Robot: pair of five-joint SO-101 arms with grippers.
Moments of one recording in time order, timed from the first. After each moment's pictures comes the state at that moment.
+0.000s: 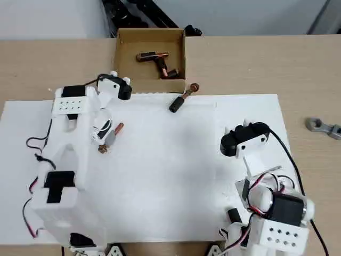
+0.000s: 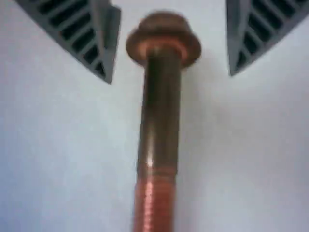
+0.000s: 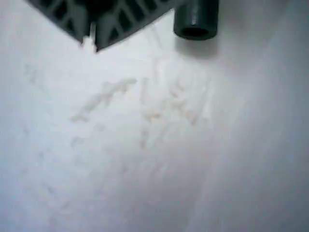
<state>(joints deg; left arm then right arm) -6.9 16.2 4.0 83.5 -27.9 9.2 -68.7 51.6 90.3 31.8</state>
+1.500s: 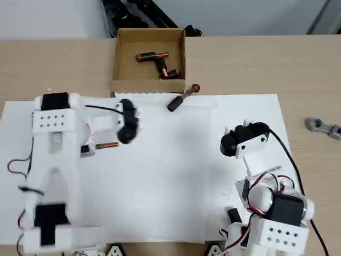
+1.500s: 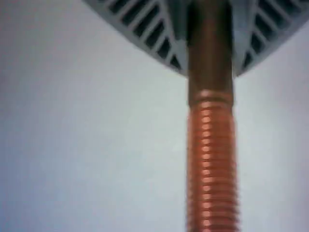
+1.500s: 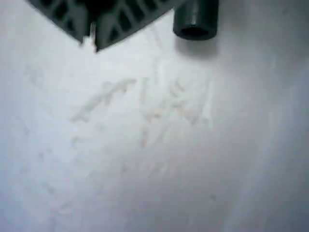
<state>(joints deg) -11.5 -1.5 12.2 94.9 -81.3 9.2 -68.7 51.6 90.3 31.8</state>
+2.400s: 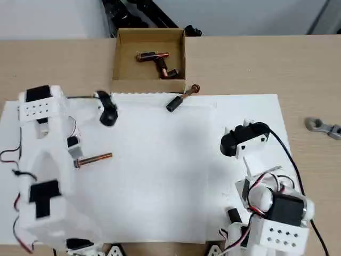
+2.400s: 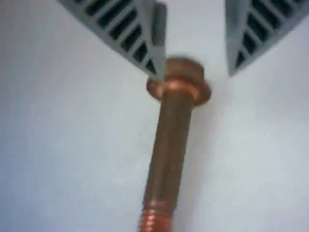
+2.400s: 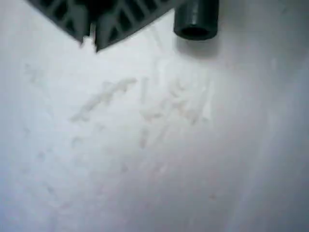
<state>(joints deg) -18.1 6.4 2.8 98.5 -67.3 9.2 -68.7 51.6 90.3 31.8</state>
